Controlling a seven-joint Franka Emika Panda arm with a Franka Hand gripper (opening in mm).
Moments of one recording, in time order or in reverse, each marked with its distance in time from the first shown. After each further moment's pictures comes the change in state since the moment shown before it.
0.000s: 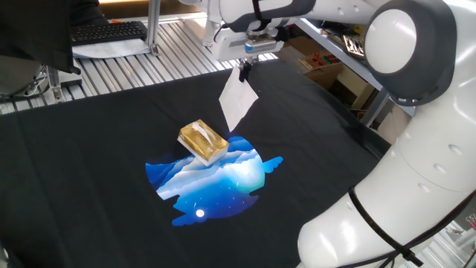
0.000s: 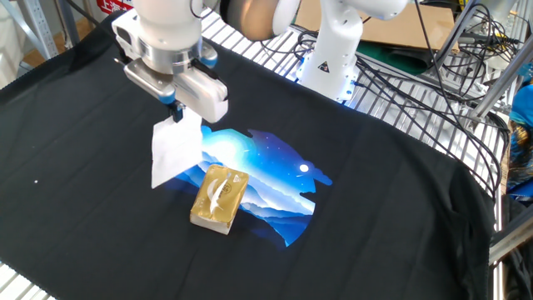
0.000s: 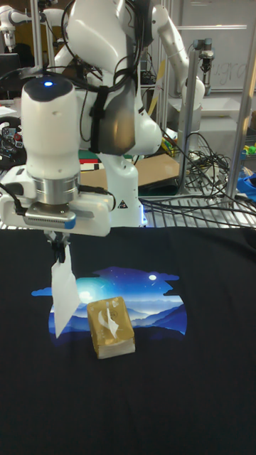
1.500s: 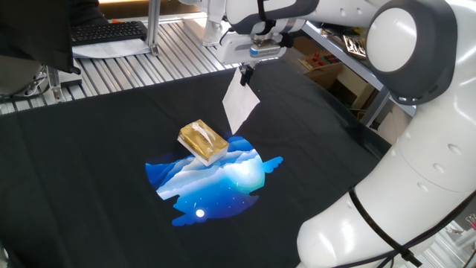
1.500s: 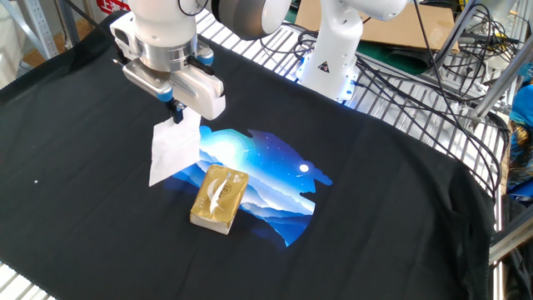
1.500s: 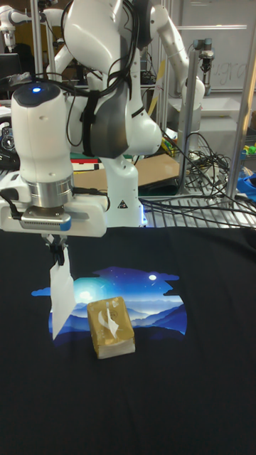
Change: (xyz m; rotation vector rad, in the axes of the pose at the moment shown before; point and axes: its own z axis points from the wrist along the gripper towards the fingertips) arm 0.006 -0.008 0.012 -0.062 -0.013 -0.010
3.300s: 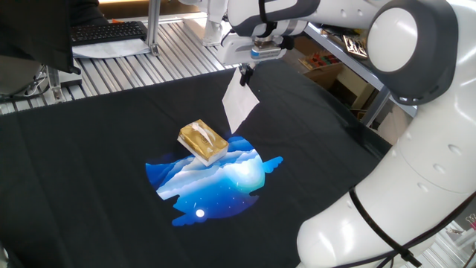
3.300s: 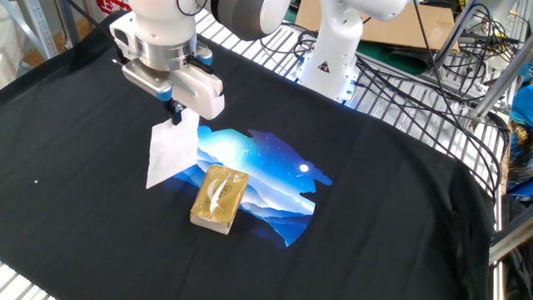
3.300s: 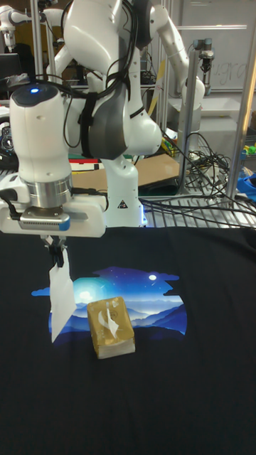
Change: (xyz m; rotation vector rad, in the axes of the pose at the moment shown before) arm -0.002 -0.002 0.003 -0.011 -0.029 -0.010
